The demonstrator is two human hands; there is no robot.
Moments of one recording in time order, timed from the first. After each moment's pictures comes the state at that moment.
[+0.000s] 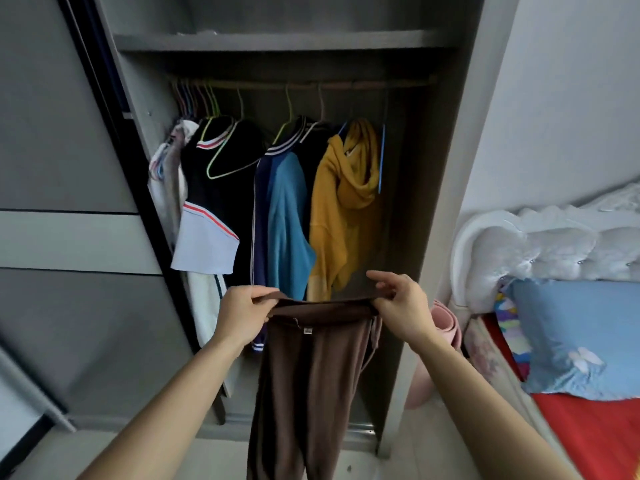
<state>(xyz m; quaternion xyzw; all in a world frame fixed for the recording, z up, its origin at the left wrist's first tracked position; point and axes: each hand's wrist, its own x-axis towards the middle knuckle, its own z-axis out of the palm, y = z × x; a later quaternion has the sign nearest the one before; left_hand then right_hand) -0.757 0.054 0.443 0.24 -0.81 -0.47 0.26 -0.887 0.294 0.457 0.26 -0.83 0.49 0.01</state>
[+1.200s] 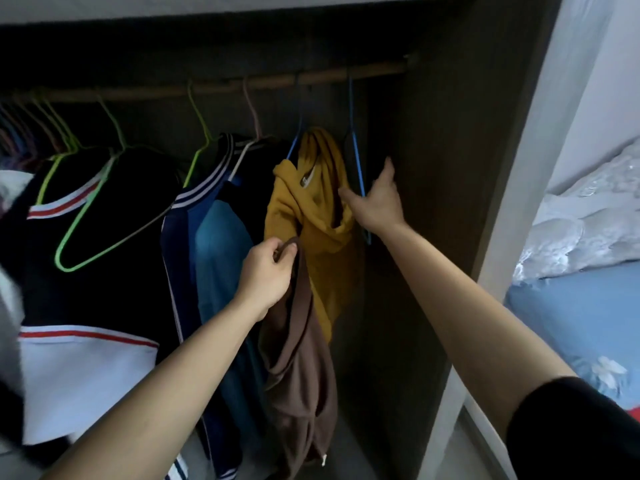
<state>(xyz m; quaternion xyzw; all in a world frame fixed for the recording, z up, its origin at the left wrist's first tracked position) -1.100 -0.045 0.498 0.08 -0.85 -0.46 0.25 -1.216 0.130 0.563 0.12 -0.81 0.56 0.09</state>
